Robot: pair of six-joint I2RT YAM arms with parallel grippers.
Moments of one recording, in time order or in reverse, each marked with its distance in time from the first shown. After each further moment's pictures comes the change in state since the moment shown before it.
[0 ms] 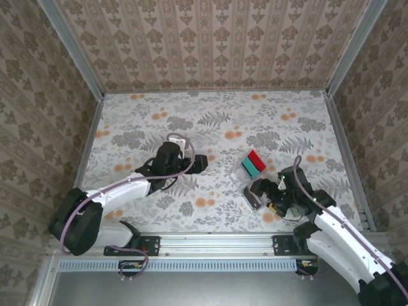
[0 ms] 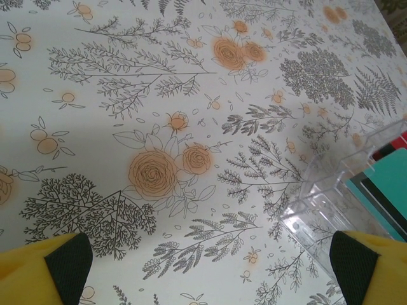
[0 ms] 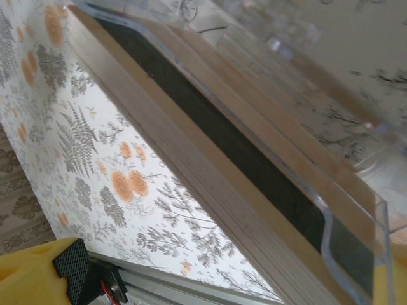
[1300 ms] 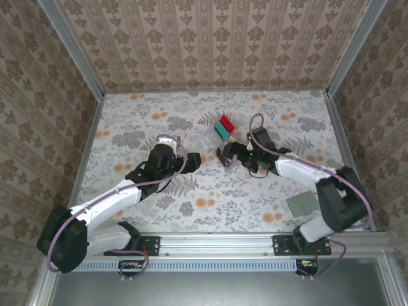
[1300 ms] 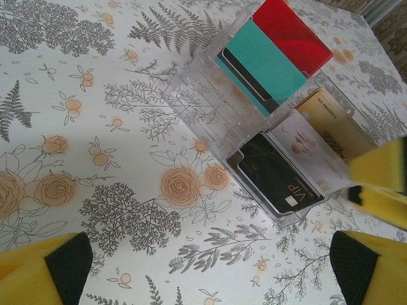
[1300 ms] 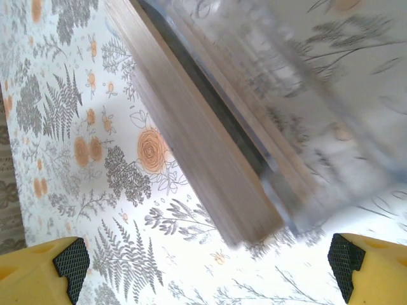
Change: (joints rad) left arm 0.000 -0.165 -0.026 -0.085 -0.109 -0.014; right arm 0.046 0.762 0.387 0.480 0.127 -0.183
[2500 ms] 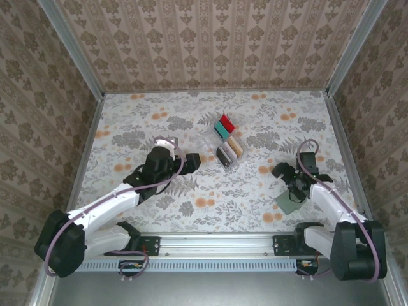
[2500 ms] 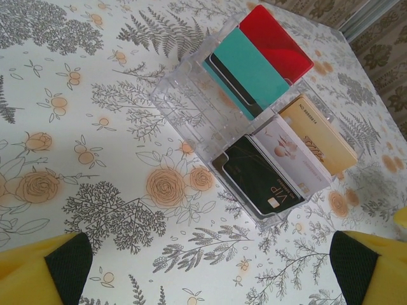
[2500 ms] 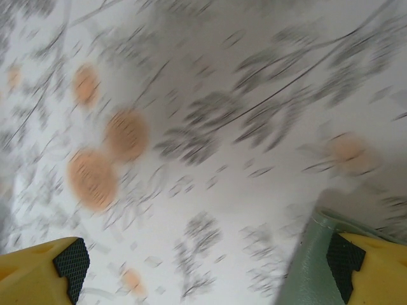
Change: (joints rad) left arm 0.001 -0.038 -0.048 0.061 0.031 -0.046; right arm -0.396 -0.388 -0.366 -0.246 0.114 -0.061
